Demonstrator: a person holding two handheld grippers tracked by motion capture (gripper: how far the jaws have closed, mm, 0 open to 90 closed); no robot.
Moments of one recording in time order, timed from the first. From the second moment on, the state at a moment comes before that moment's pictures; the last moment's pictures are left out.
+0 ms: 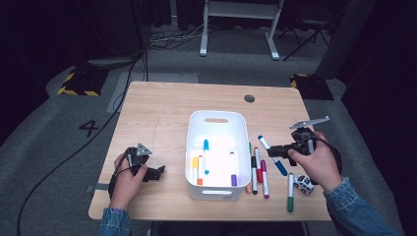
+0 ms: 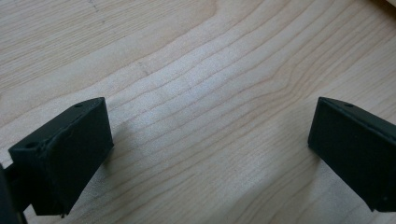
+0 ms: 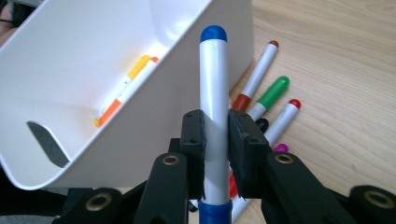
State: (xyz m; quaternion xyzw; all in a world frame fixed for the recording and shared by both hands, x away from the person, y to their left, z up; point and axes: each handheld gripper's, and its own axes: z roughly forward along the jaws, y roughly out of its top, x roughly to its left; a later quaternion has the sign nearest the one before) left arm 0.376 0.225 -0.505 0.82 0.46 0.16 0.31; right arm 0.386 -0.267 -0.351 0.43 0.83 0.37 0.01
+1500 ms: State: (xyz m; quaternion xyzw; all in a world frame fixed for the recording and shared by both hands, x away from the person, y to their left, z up) left arm 0.376 0.225 -0.505 0.82 0.46 0.16 0.31; right arm 0.376 -0.166 -0.328 0.31 0.85 0.42 -0.07
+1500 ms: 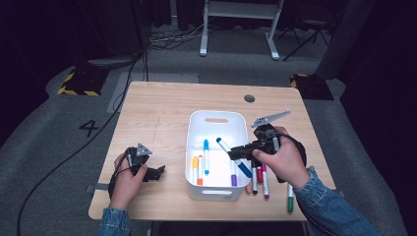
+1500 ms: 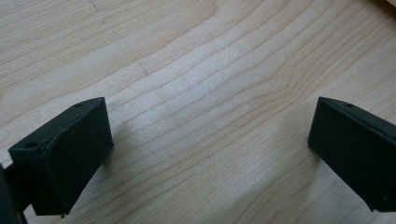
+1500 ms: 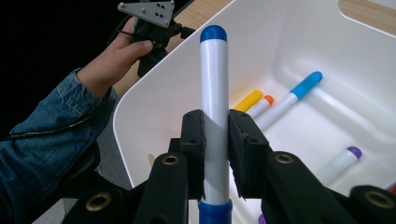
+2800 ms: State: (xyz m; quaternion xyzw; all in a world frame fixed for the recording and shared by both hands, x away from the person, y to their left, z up) left arm 0.376 0.225 -0.505 0.82 0.46 0.16 0.31; right arm 0.376 -0.144 -0.369 0.29 0.89 0.37 -0.03
